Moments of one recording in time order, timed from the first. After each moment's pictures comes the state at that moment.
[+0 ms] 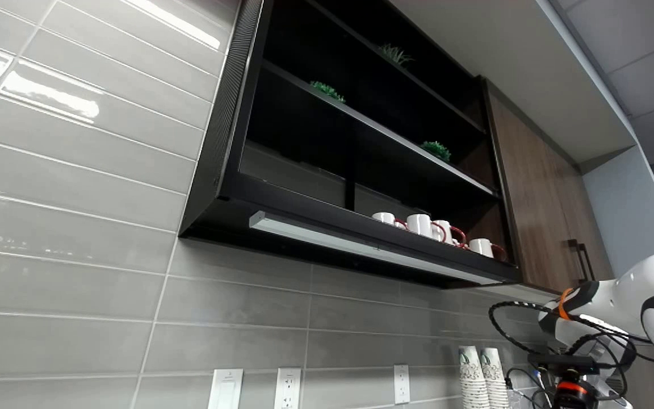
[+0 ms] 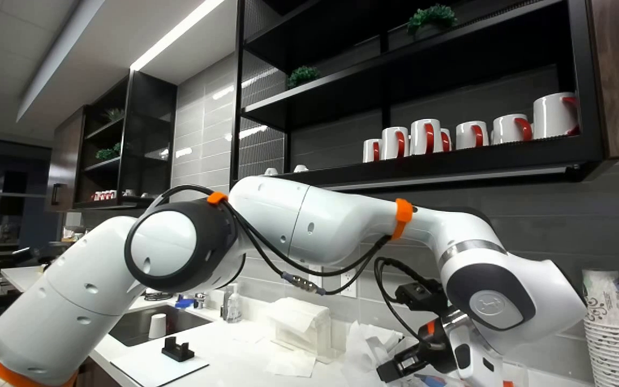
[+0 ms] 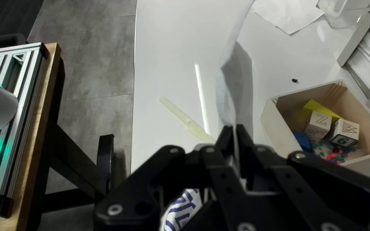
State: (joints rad) arm -0.71 0.64 -0.32 -1.23 0.79 1.11 0.81
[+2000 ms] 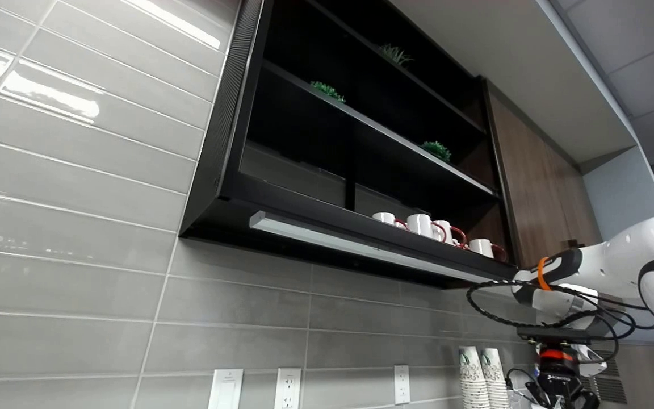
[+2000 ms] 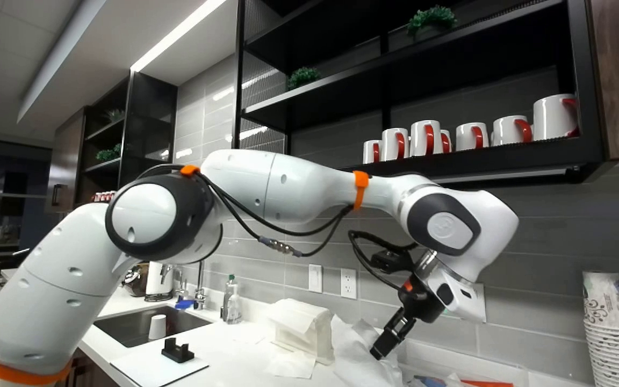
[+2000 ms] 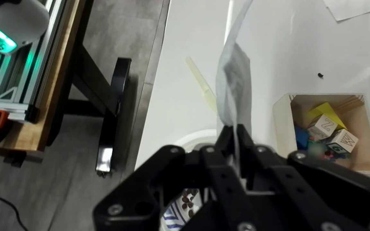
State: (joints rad) arm -0.58 0.46 -0.33 -1.27 0.52 1.20 0.62
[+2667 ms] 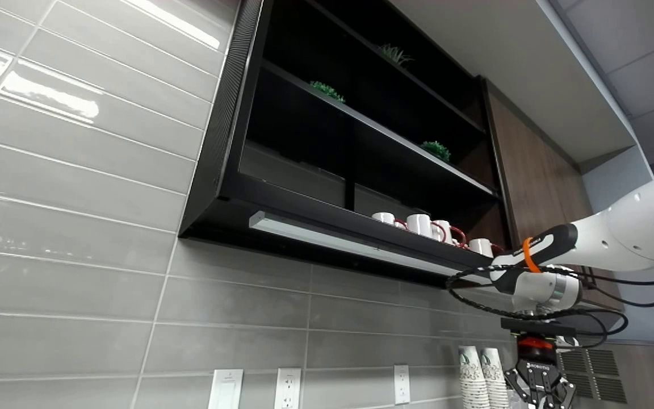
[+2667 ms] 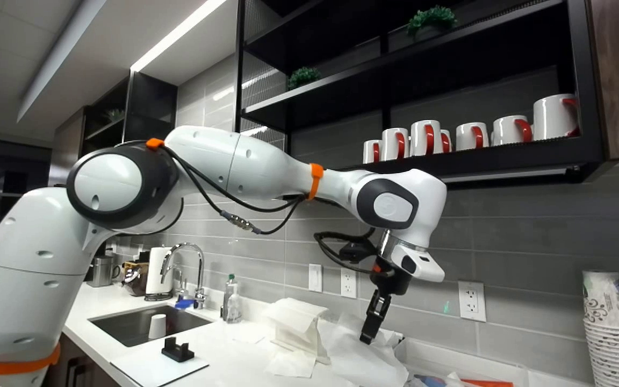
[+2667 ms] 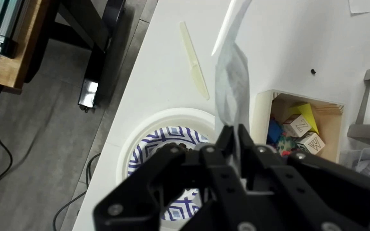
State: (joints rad) arm -0.41 0.25 -0.33 -1.52 0.35 1.48 0.53
